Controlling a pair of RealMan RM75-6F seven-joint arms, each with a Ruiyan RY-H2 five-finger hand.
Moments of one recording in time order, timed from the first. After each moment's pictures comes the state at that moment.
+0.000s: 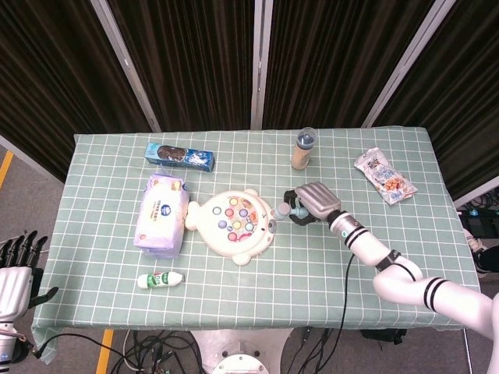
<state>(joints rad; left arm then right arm) -0.01 -1.19 -0.02 -1.54 1.47 1.53 0.15 0.91 -1.36 0.23 -1.36 -1.29 0.59 0.20</state>
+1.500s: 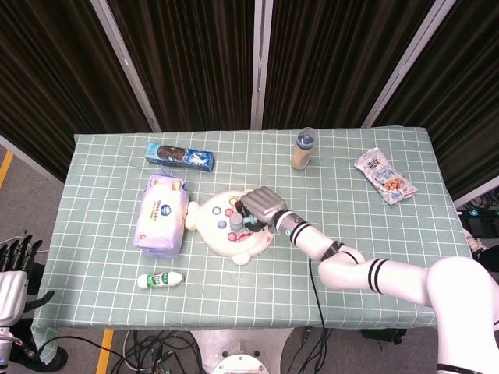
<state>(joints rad) 0.01 -1.21 -0.01 -1.50 1.47 1.54 0.11 1.23 -1.50 0.18 -1.35 -0.85 0.51 -0.16</state>
